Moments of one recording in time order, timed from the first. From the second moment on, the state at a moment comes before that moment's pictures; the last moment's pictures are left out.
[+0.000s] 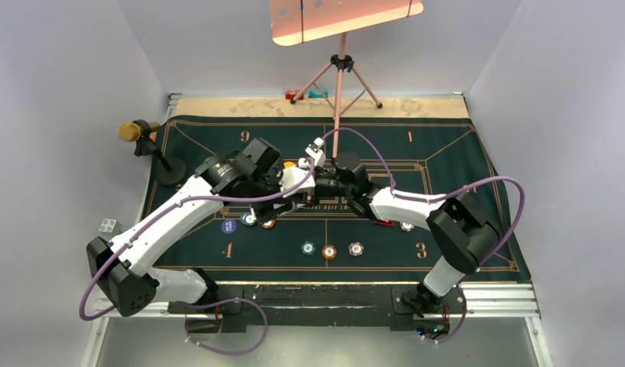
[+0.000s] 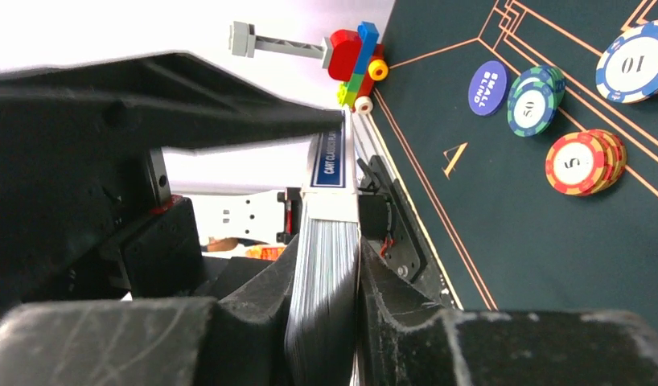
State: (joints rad) left arm -0.72 1.29 1.29 -1.06 0.09 0.53; right arm 0.76 1.64 0.87 0.57 -0.69 1.16
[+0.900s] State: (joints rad) left arm -0.53 1.06 1.08 -0.92 0.35 0.62; right arm 0.76 1.60 0.88 0.57 -0.70 1.25
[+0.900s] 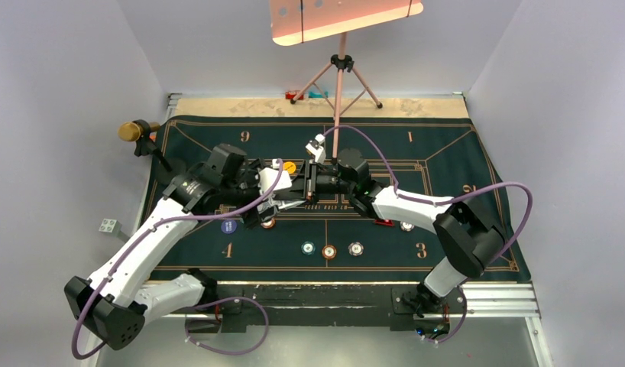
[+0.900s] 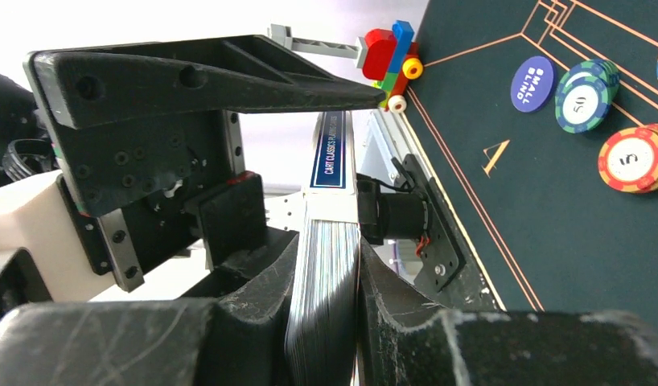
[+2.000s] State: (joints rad) left arm -0.52 1.09 1.15 -1.03 0.48 0.67; right arm 0.77 1.59 0.95 0.42 -0.73 1.21
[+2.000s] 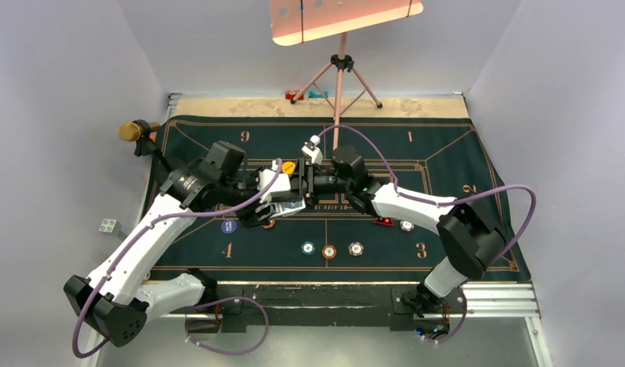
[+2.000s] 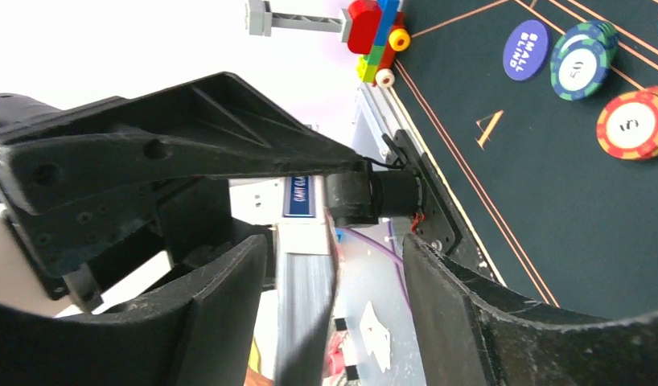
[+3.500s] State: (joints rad) left arm -0.52 1.01 1.10 -1.13 0.47 0.66; right arm 0.77 1.47 0.98 0.01 -0.73 0.95
